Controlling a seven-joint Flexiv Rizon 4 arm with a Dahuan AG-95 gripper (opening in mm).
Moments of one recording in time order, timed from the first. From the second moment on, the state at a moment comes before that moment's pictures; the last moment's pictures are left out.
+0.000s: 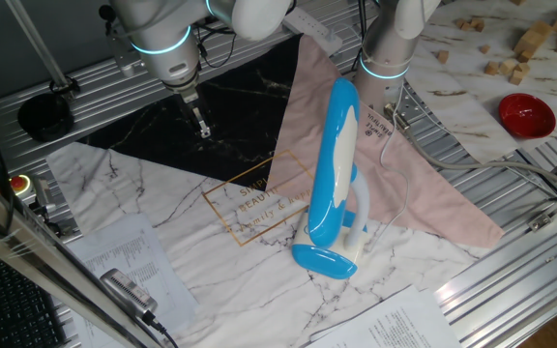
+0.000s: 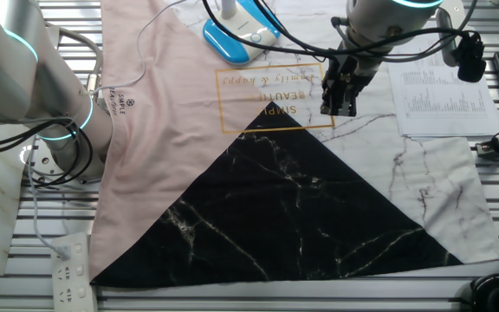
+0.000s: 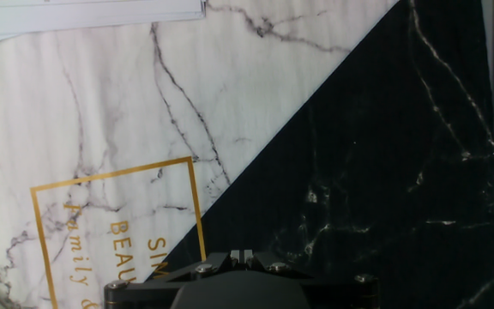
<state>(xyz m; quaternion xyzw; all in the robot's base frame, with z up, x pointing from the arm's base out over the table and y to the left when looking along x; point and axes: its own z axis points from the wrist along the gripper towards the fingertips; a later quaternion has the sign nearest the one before) 0.499 -0.001 0.171 -0.02 -1.00 0.01 0.06</state>
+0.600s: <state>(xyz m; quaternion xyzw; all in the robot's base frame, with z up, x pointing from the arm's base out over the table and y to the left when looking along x) 0.500 -0.001 0.172 -0.03 -1.00 0.00 0.07</state>
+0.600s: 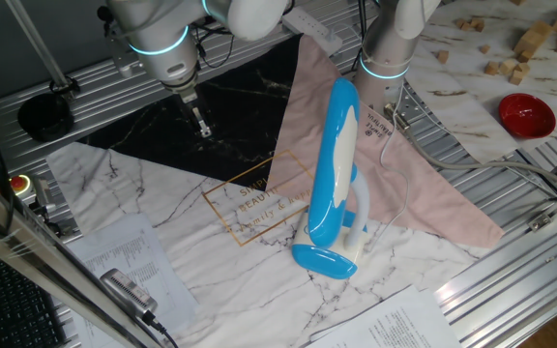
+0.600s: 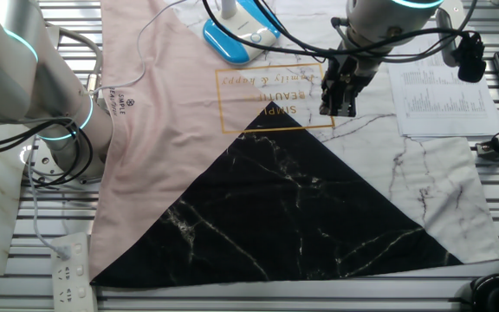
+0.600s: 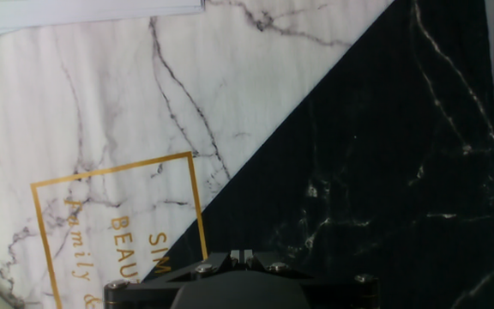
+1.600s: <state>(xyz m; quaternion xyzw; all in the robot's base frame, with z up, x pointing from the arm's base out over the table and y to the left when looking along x) 0.559 0.016 0.206 -0.02 -0.99 -0.01 0.10</state>
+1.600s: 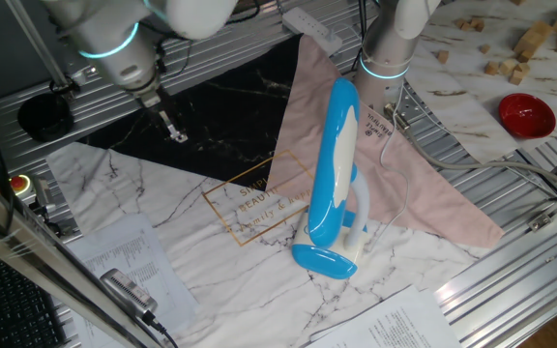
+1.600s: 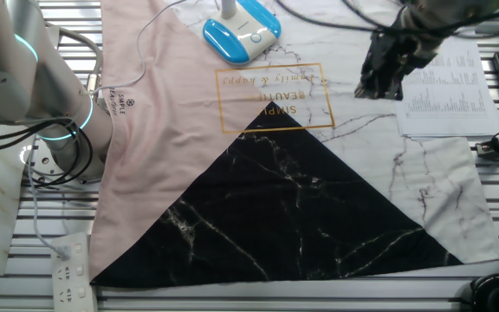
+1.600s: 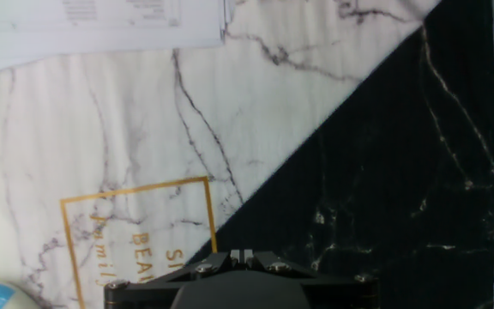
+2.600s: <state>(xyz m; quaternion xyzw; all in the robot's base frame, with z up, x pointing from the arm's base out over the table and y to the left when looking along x) 0.544 0.045 0.160 -0.05 -1.00 0.00 0.05</state>
